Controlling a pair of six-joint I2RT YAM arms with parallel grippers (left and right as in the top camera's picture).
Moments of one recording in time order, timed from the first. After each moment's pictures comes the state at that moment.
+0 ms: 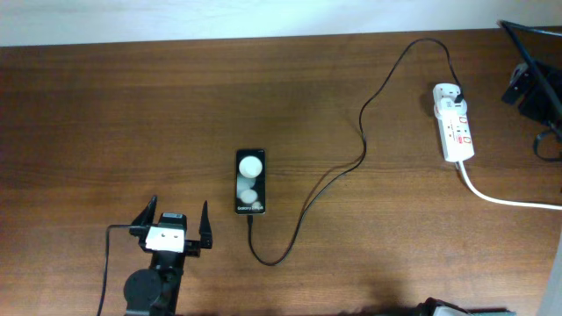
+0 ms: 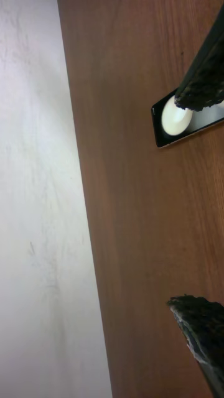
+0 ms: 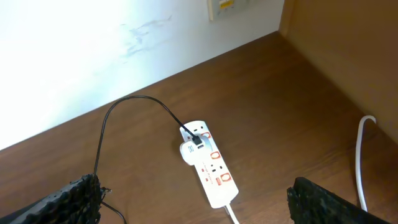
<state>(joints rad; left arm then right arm) -0.11 0.01 0.01 -0.08 -0.02 0.11 -0.39 1.32 1.66 -0.93 -0.05 0.14</state>
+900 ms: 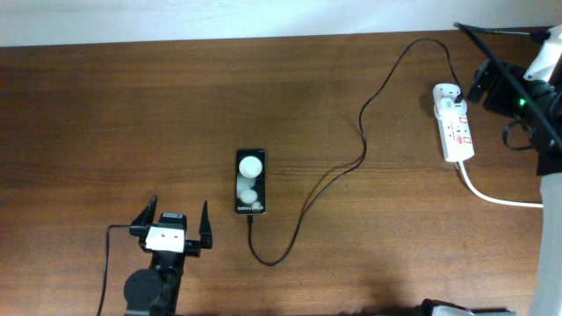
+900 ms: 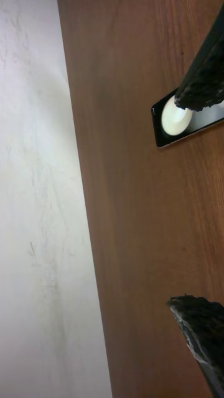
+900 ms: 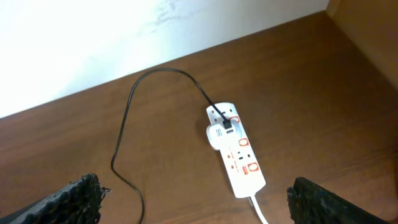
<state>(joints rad) -0.11 0.01 0.01 -0.08 -0.02 0.11 -0.26 1.37 1.64 -0.93 -0.05 0.13</state>
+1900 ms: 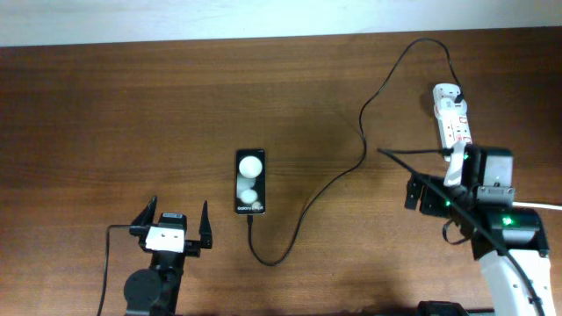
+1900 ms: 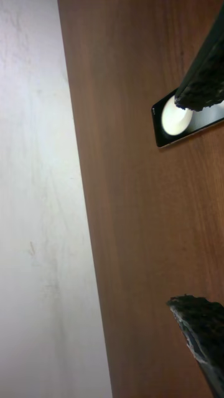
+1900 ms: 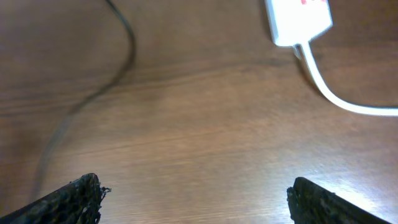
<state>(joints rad) -0.11 0.01 0.01 -0.08 -0.02 0.11 -0.09 1.00 0.88 -0.92 -0.01 0.13</state>
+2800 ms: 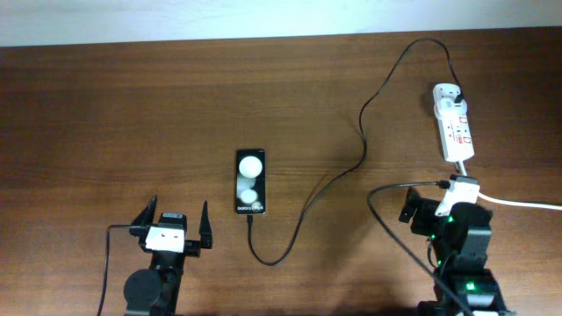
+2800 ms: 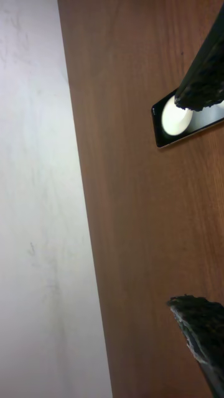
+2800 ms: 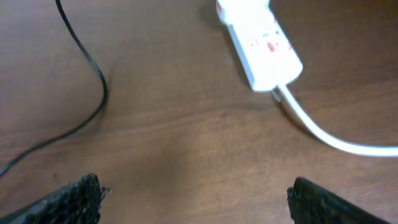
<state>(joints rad) -0.11 0.01 0.01 -0.08 -0.02 0.11 -0.09 0.61 0.29 -0.28 0.07 0.14</state>
